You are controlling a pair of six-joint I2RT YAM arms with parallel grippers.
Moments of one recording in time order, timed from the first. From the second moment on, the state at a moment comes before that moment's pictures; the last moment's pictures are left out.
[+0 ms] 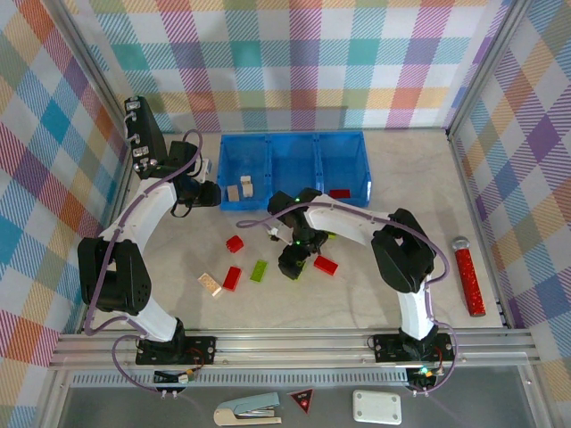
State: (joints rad) left arm -0.12 1.60 1.32 -0.81 0.11 -0.13; right arm 0.87 1.97 1.53 -1.16 -0.08 -0.11
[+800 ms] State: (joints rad) left arm -0.12 1.60 1.32 -0.82 0.11 -0.13; right arm 0.94 2.05 1.52 -1.14 -0.03 -0.12
